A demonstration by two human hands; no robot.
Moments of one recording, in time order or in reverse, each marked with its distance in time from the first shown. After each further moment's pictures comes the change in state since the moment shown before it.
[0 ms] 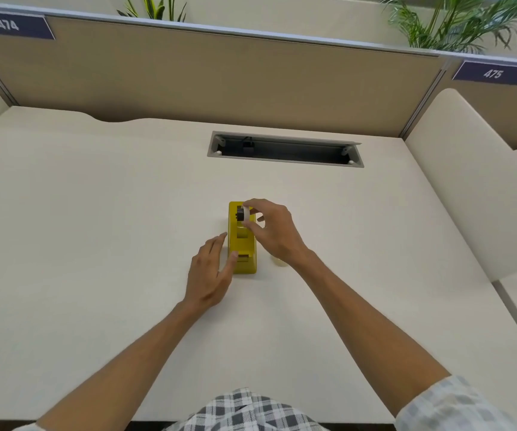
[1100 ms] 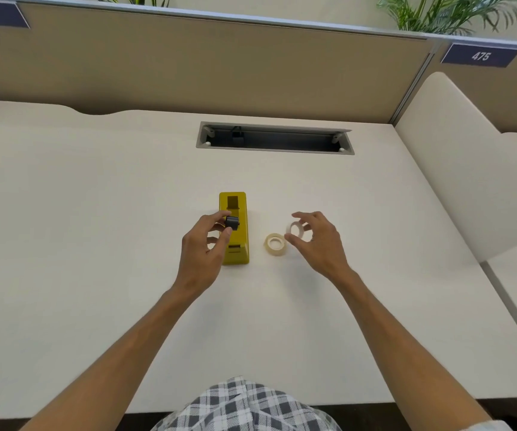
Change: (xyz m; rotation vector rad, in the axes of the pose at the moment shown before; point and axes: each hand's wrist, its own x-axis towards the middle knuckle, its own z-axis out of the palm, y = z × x) left_hand 0.000 0.046 -0.030 -0.412 0.089 0.119; right_hand -0.075 0.059 -0.046 -0.045 0.103 0.340
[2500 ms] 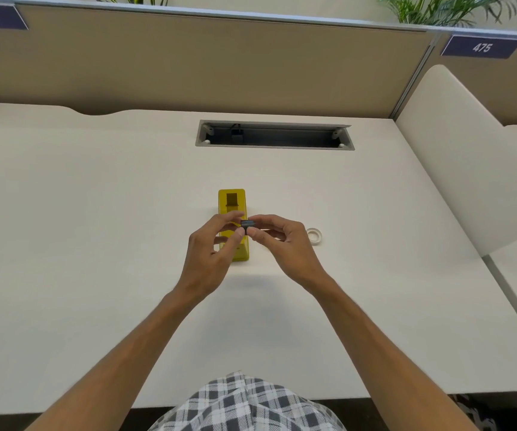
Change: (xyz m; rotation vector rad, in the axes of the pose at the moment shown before) left_hand -0.012 0.032 0.001 -0.083 -0.096 -0.037; right_hand -0.033 -0.077 0.010 0.699 -0.195 -0.006
